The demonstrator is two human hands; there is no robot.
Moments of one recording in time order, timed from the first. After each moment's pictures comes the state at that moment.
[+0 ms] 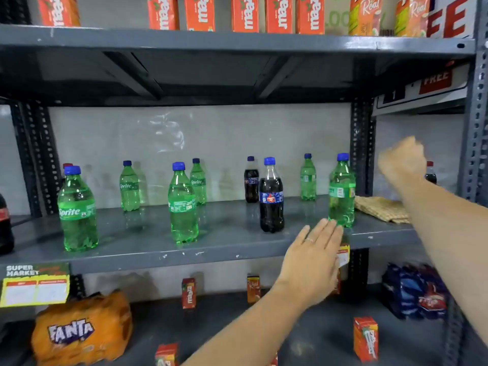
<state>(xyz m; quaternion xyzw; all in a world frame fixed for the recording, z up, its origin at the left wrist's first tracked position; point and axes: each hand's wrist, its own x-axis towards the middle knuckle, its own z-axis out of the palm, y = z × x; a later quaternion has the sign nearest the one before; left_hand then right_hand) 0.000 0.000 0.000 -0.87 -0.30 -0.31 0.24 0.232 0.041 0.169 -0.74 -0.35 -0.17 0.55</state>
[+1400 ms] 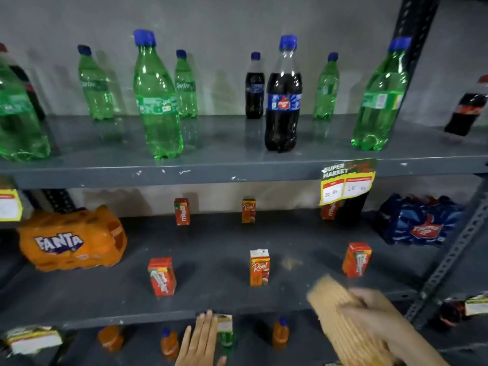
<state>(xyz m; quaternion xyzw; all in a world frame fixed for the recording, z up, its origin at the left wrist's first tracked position) -0.185 -0.063 -0.338 -0.79 -0.59 -0.10 0.12 0.161 -0.076 -0.168 -0.75 -0.50 0.36 0.26</state>
